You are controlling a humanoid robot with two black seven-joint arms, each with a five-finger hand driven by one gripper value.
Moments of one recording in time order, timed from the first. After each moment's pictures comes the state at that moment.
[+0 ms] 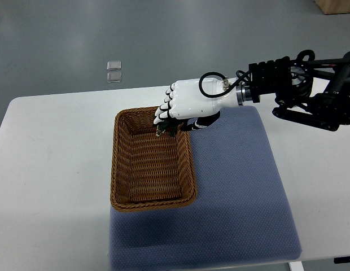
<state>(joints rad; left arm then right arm) 0.00 0.00 -0.05 -0.16 0.06 0.11 0.01 1.40 -0.35 -0.22 1.07 -1.80 -0.35 0.59</state>
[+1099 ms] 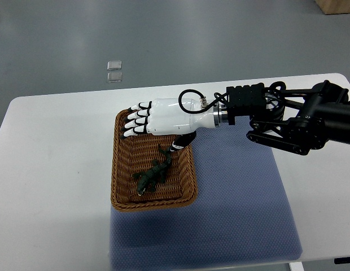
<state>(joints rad) 0.00 0.00 -0.05 -0.16 0.06 0.11 0.01 1.20 -0.27 0.01 1.01 -1.78 -0.29 0.59</state>
